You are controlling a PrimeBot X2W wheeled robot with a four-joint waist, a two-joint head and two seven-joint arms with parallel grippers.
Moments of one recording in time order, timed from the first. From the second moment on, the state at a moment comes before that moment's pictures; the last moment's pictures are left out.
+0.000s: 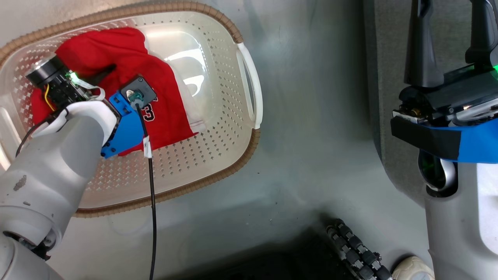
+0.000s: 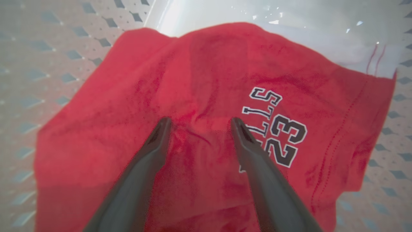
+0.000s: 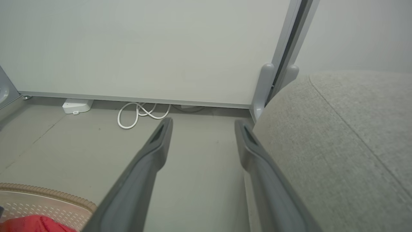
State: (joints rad) left arm -1.15 0.28 -1.20 1.28 -0.21 -0.13 -0.12; right arm -0.60 -0.05 0.04 -0.10 0.11 0.13 -0.26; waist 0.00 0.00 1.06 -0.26
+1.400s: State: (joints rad) left arm -1.10 0.18 -1.22 1.29 -0.30 -0.12 -0.12; right arm -0.60 -0.05 0.02 -0.05 0.11 0.13 -0.26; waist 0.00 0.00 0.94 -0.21
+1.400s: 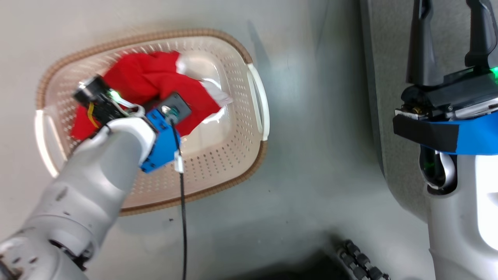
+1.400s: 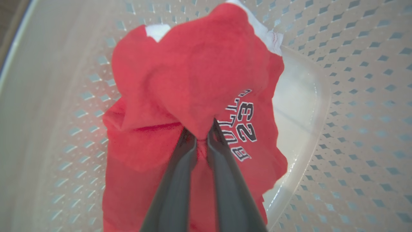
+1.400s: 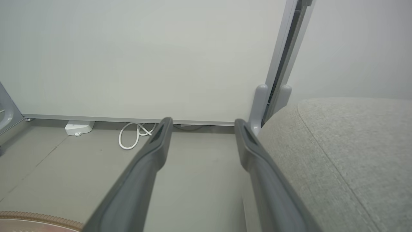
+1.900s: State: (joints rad) left arm -0.97 0.08 -1.21 1.22 -0.41 -0.13 -0.25; right arm -0.48 -0.05 -0.02 0.03 0.08 0.13 -0.26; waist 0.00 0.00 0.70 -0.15
